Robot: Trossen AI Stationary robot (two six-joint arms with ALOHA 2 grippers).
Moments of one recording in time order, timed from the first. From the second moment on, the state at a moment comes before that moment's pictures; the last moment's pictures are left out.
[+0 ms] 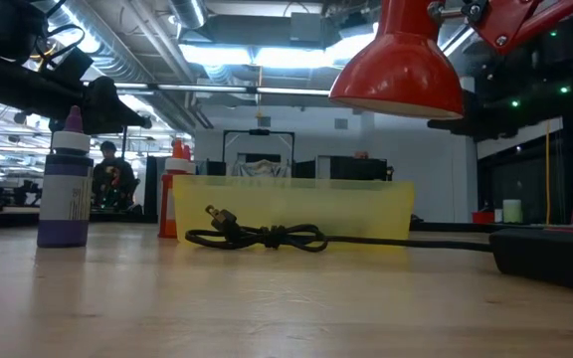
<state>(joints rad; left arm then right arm) 0.54 0.07 0.06 -0.08 -0.40 -0.09 -0.78 0.63 0.11 0.52 0.16 -0.03</state>
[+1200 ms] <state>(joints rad) 0.54 0.07 0.06 -0.08 -0.40 -0.09 -0.63 0.27 0.01 0.04 0.13 0.10</state>
